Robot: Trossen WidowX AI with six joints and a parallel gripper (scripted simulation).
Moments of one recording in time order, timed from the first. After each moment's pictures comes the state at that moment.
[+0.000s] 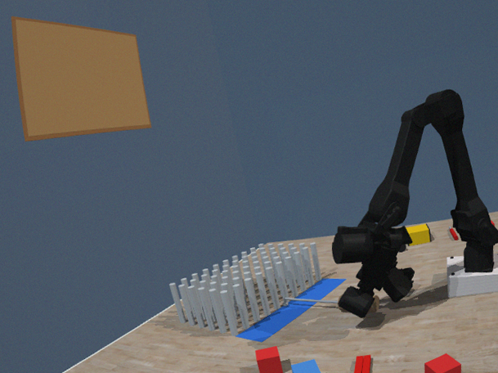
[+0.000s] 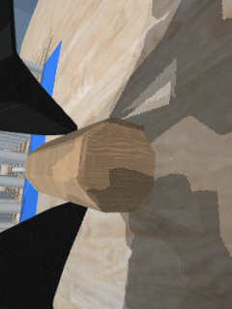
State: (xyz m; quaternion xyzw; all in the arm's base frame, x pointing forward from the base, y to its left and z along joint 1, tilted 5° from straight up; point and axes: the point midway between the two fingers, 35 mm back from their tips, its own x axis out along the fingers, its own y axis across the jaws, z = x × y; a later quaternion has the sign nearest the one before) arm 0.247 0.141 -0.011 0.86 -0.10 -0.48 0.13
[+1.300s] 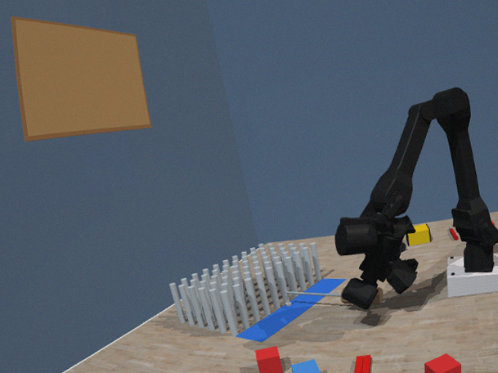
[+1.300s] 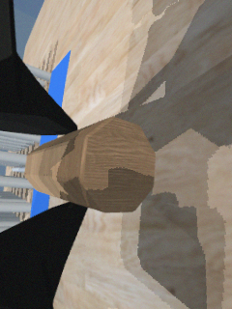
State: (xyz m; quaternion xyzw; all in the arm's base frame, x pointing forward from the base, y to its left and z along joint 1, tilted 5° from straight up) arm 0.238 0.143 0.008 0.86 -0.10 -0.48 0.13
